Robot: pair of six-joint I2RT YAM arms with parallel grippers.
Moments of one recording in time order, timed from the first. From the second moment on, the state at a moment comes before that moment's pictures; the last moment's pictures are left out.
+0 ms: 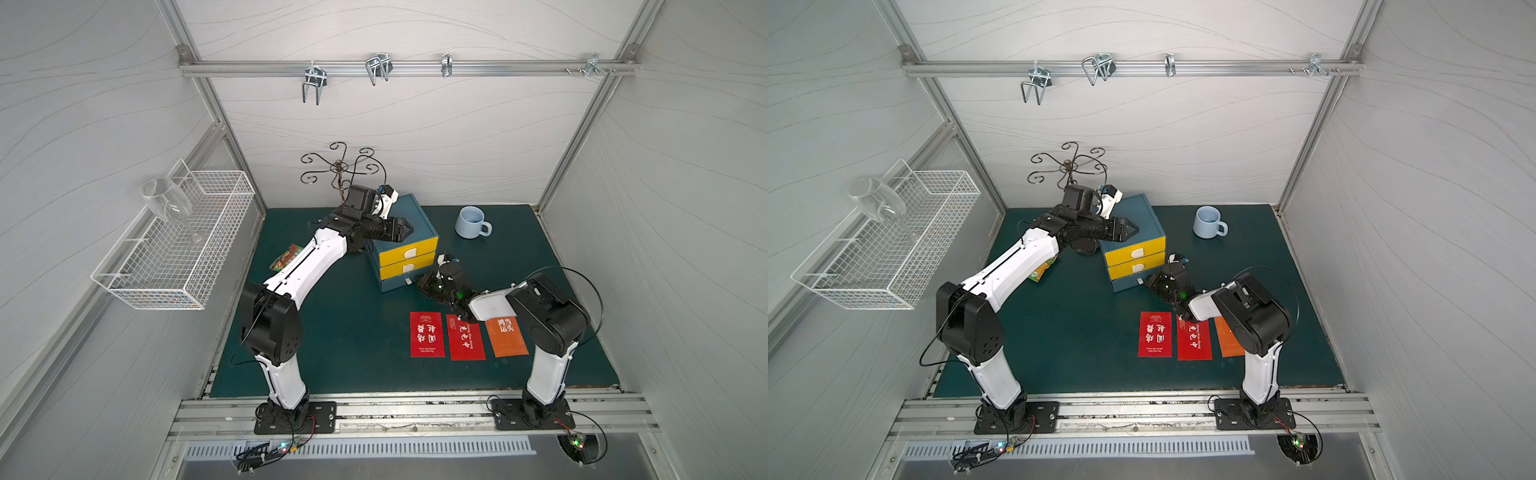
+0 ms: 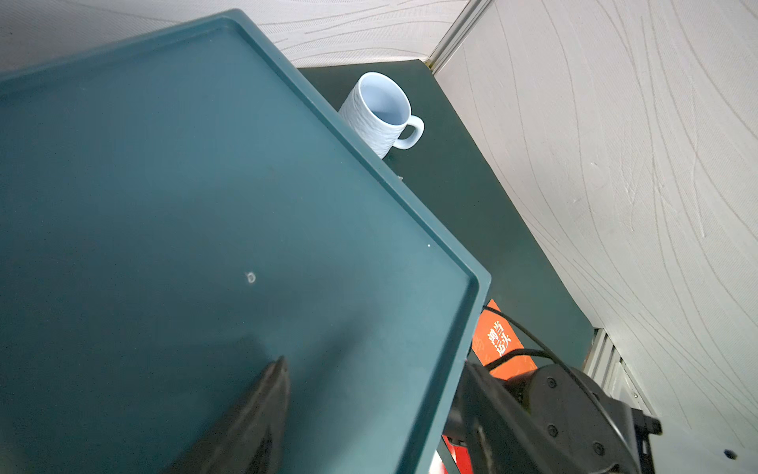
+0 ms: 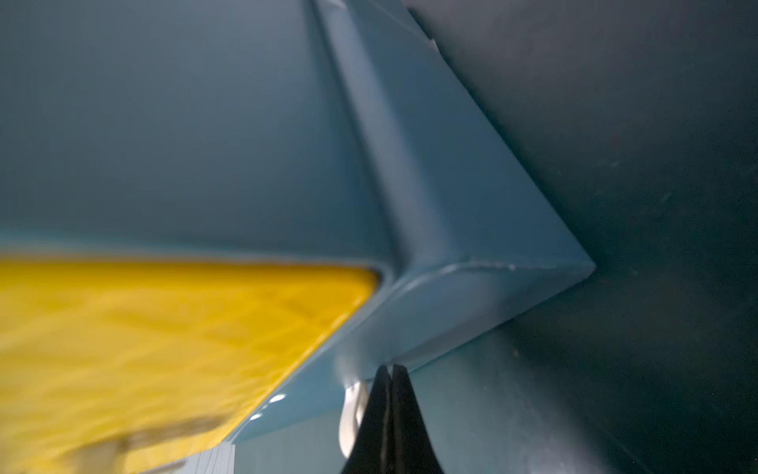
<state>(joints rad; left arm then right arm) -0.41 1.79 1.64 -0.54 0.47 -0.26 0.65 1.90 0.78 0.64 -0.12 1.09</state>
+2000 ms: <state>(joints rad) 0.03 1.56 0.42 0.67 -0.07 -0.09 0.05 1.57 0.42 0.72 -0.09 0.03</state>
